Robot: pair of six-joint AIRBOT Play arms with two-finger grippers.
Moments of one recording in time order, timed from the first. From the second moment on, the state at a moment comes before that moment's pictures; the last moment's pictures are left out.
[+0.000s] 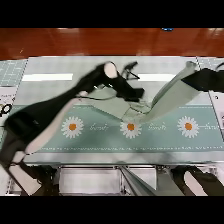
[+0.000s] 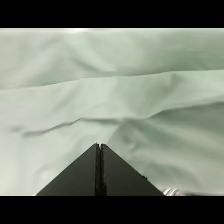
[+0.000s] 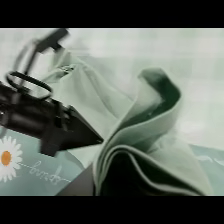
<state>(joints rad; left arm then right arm) -0.63 -1.83 1.74 0.92 -1.14 -1.60 -0.13 -0.87 1.15 -0.91 1.27 1.38</state>
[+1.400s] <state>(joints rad) 0.05 -0.71 0.74 1.08 -0.91 -1.60 0.14 -1.55 1.67 -0.94 1.39 1.46</state>
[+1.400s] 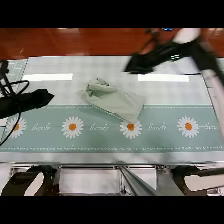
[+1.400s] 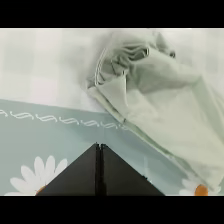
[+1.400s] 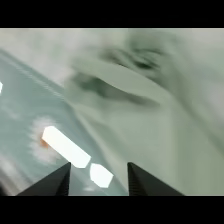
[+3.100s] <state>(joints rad) -0.11 -0.79 0.61 0.99 -0.81 -1.60 0.17 -1.58 1.09 -0.54 1.03 1.23</state>
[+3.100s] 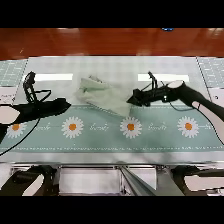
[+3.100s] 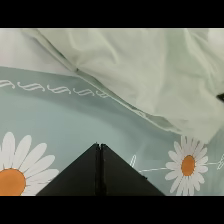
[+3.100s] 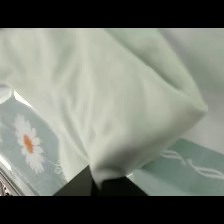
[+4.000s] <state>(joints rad) -0.12 -0.79 0.61 0.97 -0.80 -1.60 -0.18 -1.46 1.94 -1.02 1.50 1.55</state>
